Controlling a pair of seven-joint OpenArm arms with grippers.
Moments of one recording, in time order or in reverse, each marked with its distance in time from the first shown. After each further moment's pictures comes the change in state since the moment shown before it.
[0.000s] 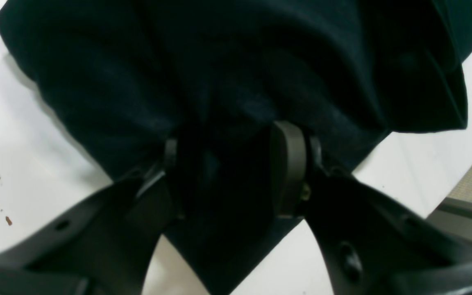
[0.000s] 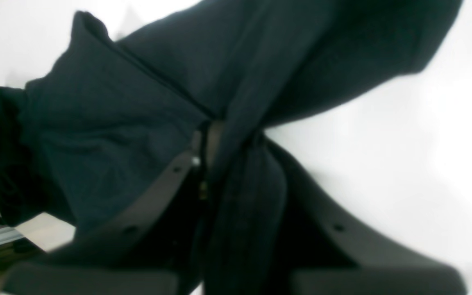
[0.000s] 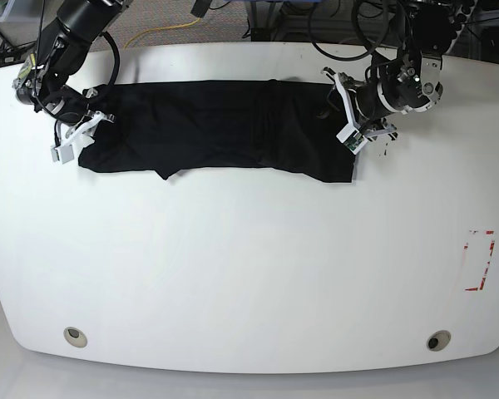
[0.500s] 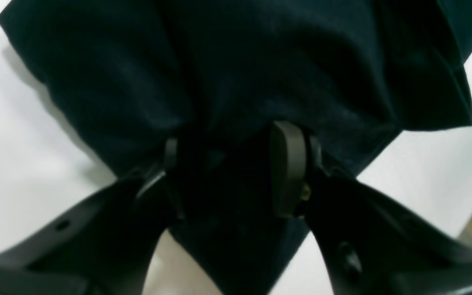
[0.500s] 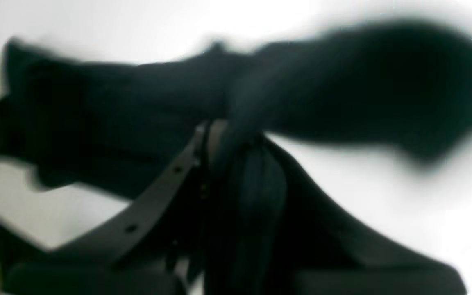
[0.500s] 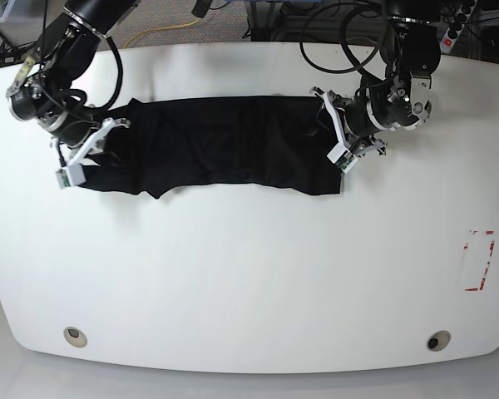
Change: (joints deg) left arm -7.2 4.2 1.7 -7.6 0.1 0.0 -0.4; right arm -1.3 -5.2 -7.7 26.8 3.1 -0.2 -6.3
